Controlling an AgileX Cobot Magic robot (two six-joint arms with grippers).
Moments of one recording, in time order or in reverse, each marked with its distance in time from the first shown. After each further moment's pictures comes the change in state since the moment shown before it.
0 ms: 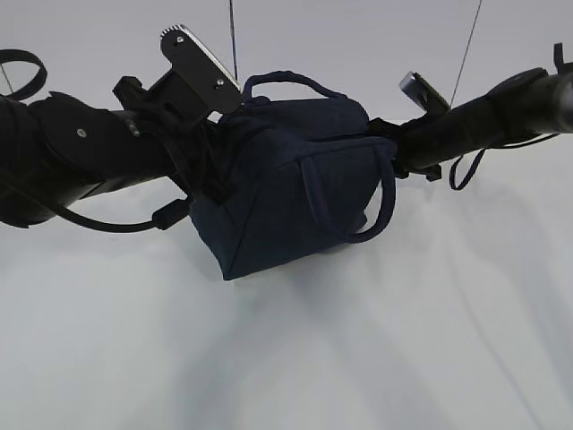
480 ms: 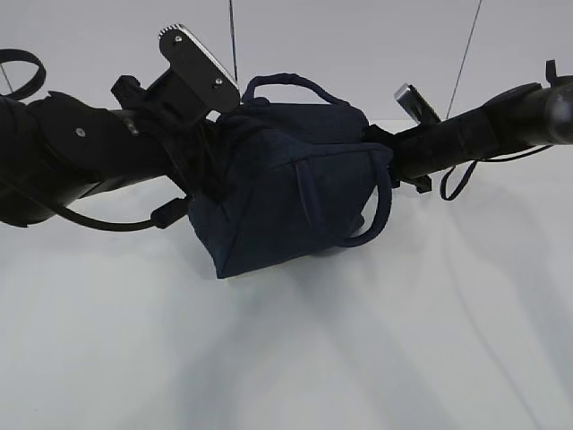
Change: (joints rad) left arm 0.002 0.000 0.000 0.000 -0.002 0.000; right arm 0.000 0.031 -0.001 0.081 0.068 -0.024
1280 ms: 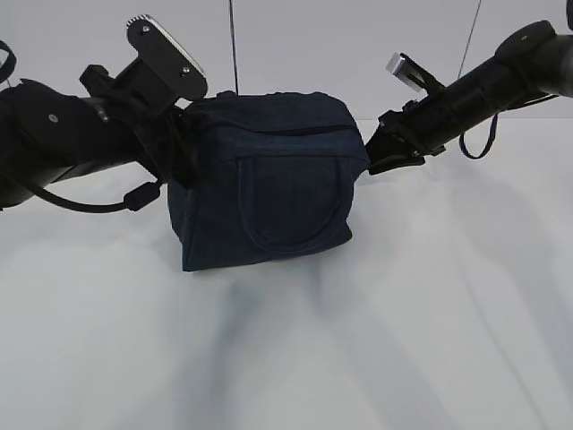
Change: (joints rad) left arm 0.090 -0.004 0.000 0.046 0.005 0.000; right arm -0.025 0.003 -0.259 -0.327 0.322 -0.035
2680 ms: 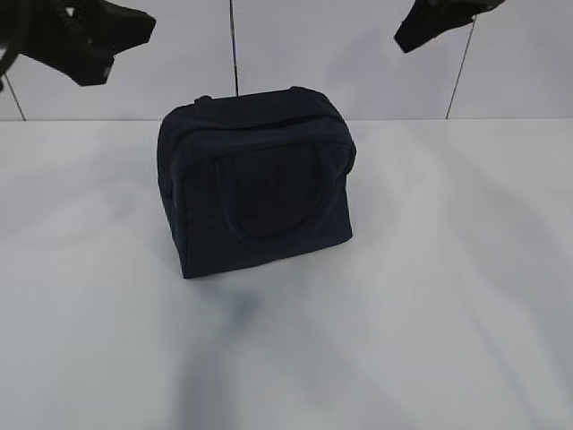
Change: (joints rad) left arm 0.142 -0.464 0.000 -0.266 0.517 0.221; right arm 0.113 -0.485 -0.005 -0.425 0.045 0.010
